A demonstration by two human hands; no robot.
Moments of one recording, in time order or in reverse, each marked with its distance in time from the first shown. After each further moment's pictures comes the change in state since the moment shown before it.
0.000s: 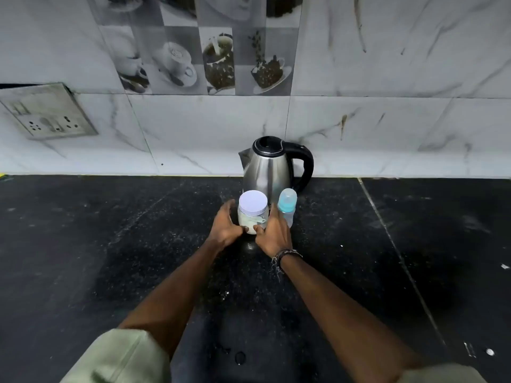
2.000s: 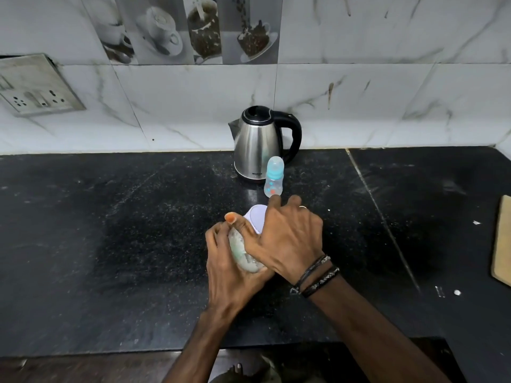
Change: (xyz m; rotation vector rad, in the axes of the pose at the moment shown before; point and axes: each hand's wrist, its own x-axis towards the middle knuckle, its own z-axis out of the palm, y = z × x) left_hand -0.246 0.070 0.020 0.108 0.295 0.364; right_hand -0.172 -0.092 -0.126 -0.592 0.164 -0.136
